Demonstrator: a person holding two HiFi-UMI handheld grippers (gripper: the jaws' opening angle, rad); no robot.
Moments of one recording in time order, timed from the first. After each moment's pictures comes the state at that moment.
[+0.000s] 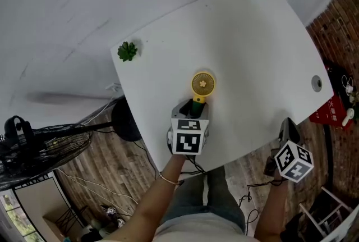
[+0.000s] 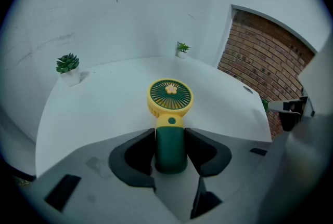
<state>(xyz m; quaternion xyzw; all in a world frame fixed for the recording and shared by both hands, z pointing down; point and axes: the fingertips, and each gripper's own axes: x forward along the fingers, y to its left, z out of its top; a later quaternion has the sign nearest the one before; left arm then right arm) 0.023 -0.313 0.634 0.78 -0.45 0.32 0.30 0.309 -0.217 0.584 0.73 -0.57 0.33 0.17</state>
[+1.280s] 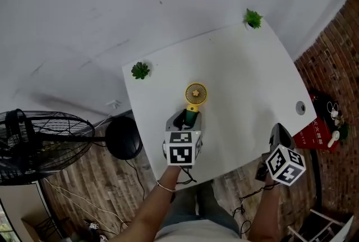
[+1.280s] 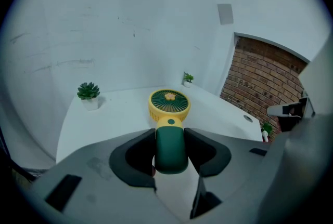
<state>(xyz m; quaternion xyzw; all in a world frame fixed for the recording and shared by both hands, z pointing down) -0.001 -0.338 0.558 0.79 -0.51 0.21 0.26 0.283 -0.261 0.503 0.73 -0.61 0.28 0.13</state>
